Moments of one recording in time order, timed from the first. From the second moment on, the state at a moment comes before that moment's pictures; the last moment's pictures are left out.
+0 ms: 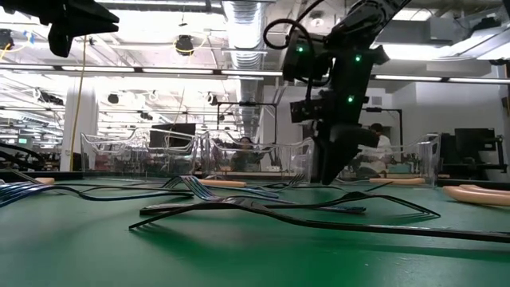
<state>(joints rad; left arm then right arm) -0.52 0.23 0.52 -0.46 -1.06 -0.51 -0.08 1.81 1.11 -0.58 0.21 -0.14</state>
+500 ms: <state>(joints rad) -0.52 0.23 0.52 -0.46 -1.05 -0.51 -0.07 1.82 1.17 -0.61 0.07 0.30</state>
